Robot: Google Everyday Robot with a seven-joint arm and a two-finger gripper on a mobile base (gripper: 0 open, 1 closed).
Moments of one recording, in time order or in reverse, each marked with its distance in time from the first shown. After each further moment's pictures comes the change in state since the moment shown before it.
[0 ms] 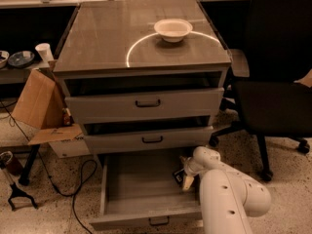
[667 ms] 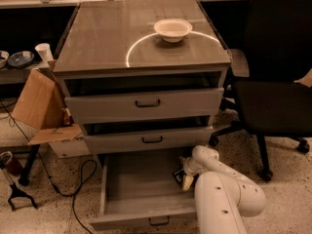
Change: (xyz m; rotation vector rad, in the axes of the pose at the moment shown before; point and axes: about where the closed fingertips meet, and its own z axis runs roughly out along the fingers) arm 0.004 0.000 0.009 -0.033 0.014 0.003
